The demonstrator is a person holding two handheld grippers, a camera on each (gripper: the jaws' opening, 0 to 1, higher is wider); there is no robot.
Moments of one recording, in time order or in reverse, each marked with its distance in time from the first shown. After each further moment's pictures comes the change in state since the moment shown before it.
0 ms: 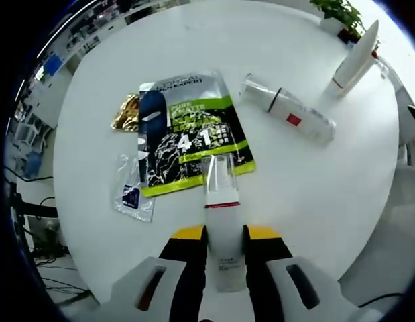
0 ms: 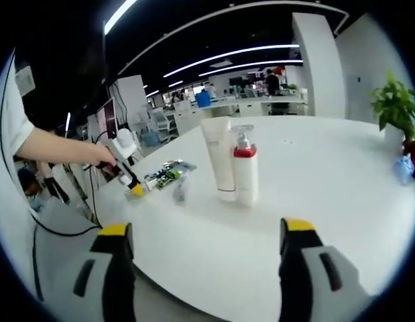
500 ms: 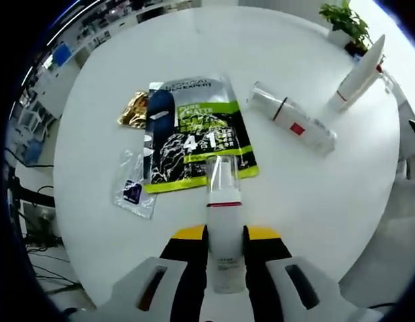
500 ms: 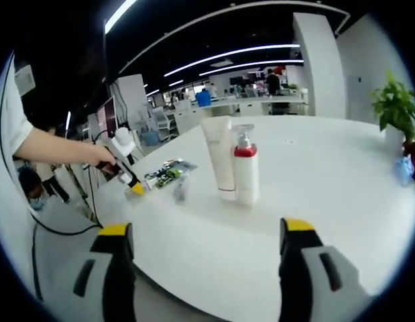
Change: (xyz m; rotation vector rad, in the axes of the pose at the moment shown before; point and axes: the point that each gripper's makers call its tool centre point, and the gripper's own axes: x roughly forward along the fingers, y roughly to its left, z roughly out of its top) left arm -0.002 0.000 0.003 -0.079 -0.051 -0.011; right arm 0.001 -0.001 -0.002 -0.006 0.005 0.001
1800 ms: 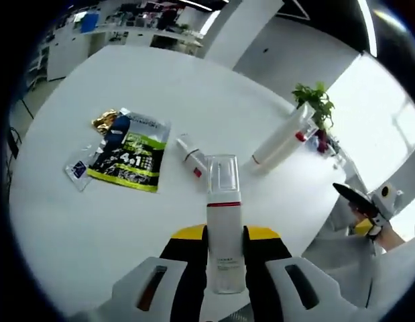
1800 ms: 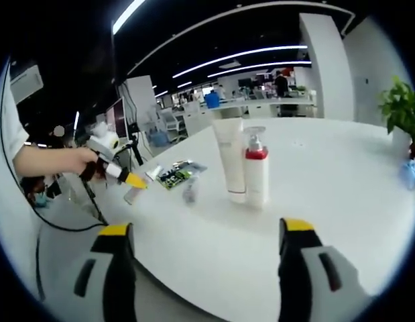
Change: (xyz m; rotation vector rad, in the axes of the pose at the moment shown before) left arm -0.070 -0.115 0.018 -0.304 -0.394 -0.398; right arm 0.001 0.014 0.003 -0.014 -0.015 0.064
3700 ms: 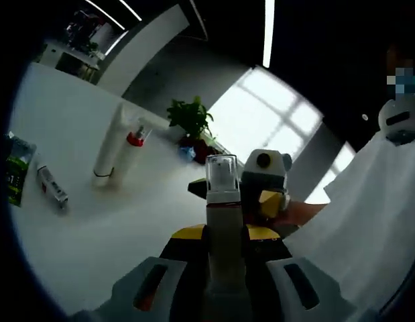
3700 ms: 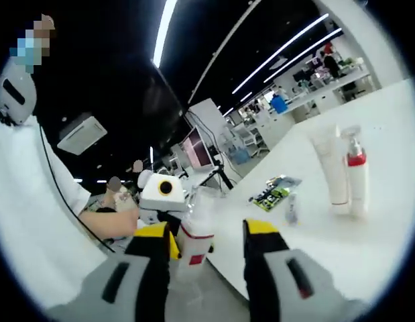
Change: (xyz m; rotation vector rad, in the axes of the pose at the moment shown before) left arm -0.039 -0.191 -0.045 0.181 -0.130 -0.721; right arm -0.002 0.116 0.056 0.232 -0.142 0.576
